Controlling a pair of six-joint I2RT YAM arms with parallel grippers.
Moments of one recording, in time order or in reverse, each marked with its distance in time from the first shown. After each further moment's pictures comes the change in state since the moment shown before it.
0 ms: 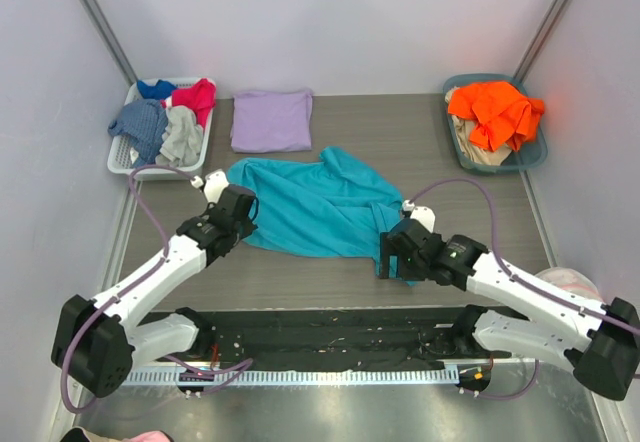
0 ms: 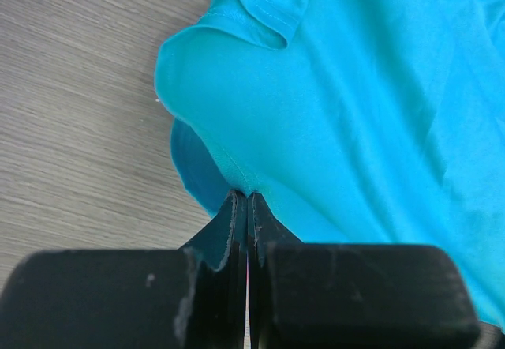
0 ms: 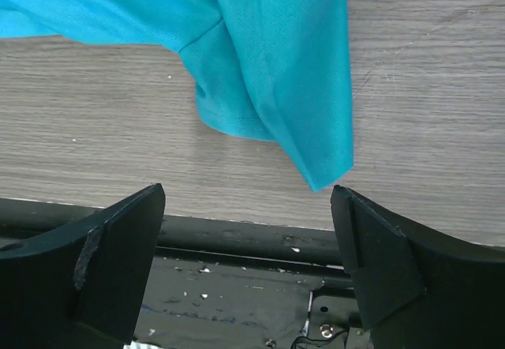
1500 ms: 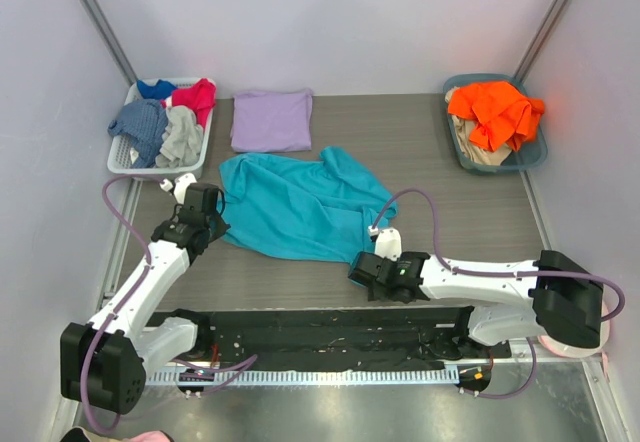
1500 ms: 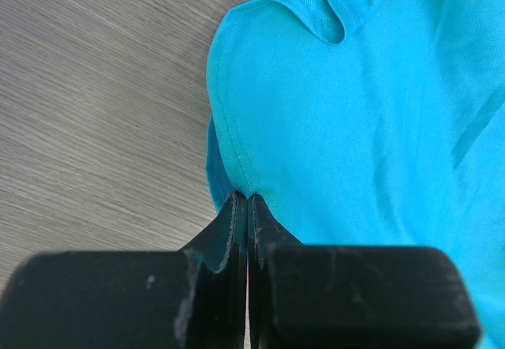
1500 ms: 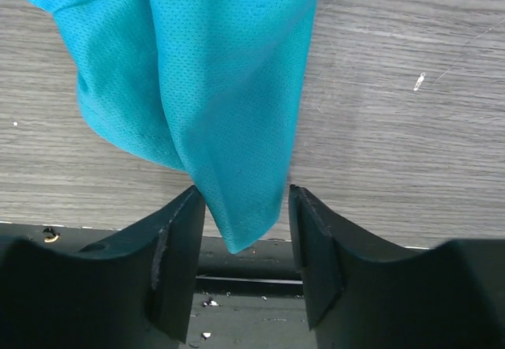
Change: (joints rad) left arm 0.284 -0.082 -0.040 -0.040 0.127 0.151; right arm 0.327 0.322 -0.026 0.103 0.183 0.194
